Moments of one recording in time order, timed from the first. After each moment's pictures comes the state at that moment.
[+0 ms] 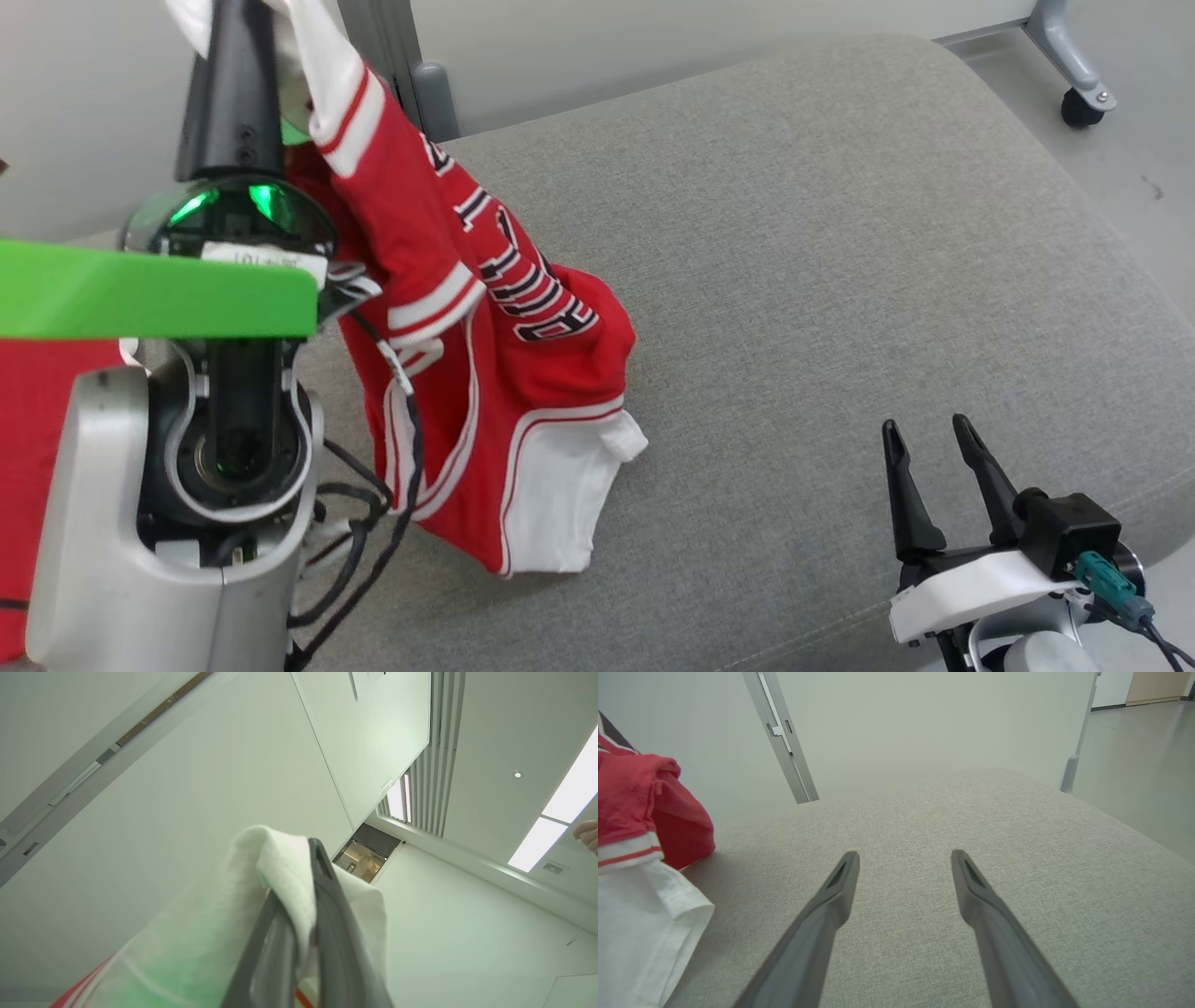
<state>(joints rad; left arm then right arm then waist) -0.57 0.15 -0.27 -0.41 -1.16 0.26 -0.05 0.00 -0.05 0.03 0.17 0.18 0.13 -0.26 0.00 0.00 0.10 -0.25</state>
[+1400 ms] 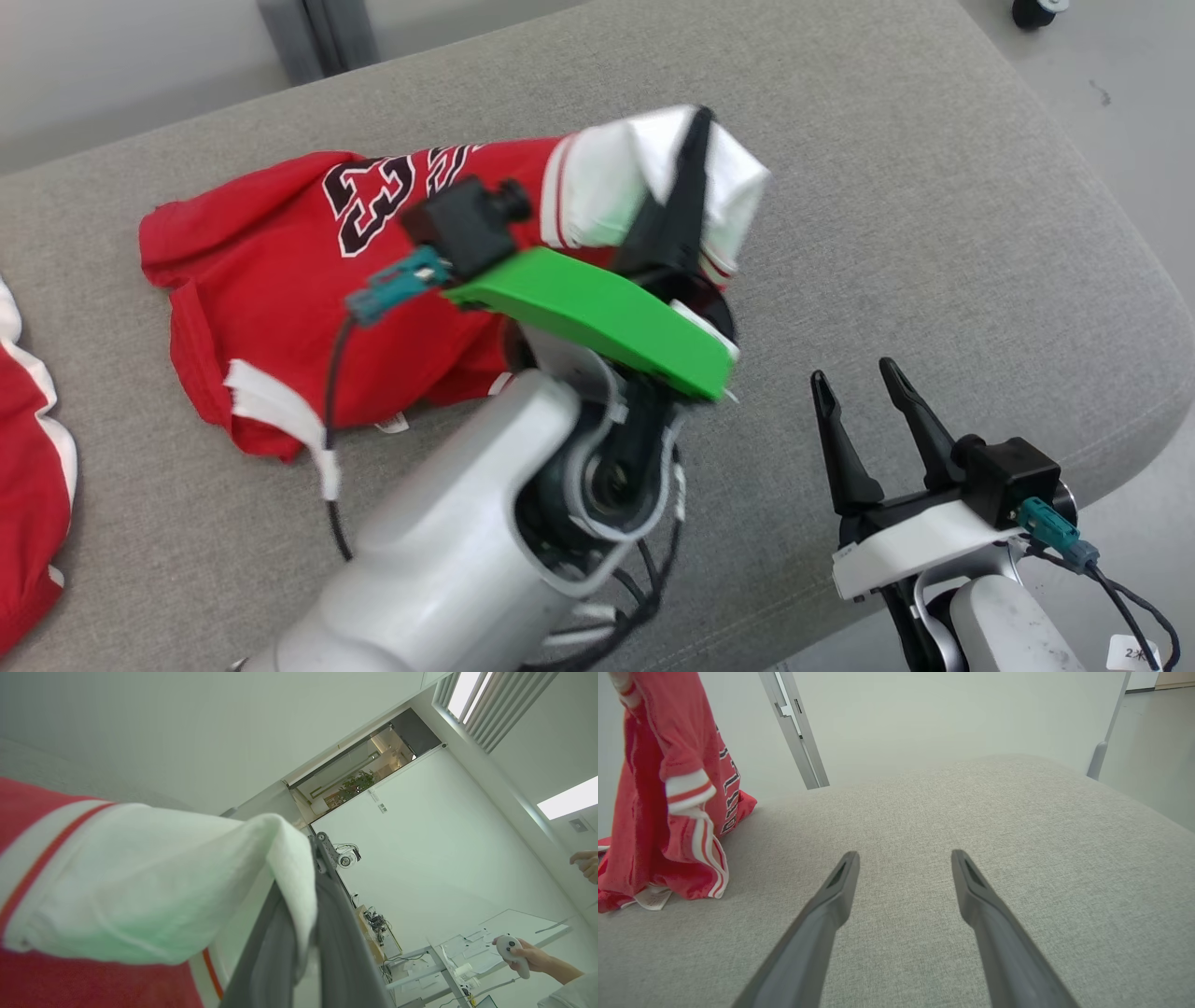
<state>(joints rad) -0.72 0.05 -0.80 -0.01 -1.40 0.34 -0.26 -0.11 -0.05 0.14 0.19 0.20 0.13 -0.26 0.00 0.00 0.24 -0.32</state>
